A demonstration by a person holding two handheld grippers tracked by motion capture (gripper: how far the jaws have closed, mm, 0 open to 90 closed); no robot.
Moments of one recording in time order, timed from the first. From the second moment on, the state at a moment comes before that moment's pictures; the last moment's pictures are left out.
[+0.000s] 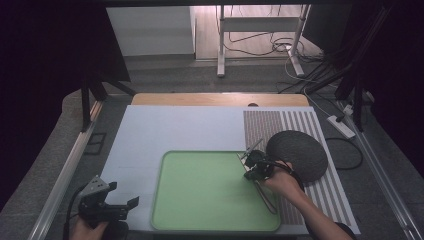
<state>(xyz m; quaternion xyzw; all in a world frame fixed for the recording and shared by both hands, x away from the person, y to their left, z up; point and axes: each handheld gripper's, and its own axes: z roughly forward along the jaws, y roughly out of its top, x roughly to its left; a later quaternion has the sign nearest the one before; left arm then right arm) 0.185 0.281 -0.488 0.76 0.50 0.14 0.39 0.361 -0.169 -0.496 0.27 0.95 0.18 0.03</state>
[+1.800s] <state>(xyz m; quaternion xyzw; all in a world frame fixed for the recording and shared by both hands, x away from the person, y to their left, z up) 0.185 0.281 -0.488 0.76 0.50 0.13 0.40 0.330 -0.229 -0.465 0.32 0.90 0.29 0.11</state>
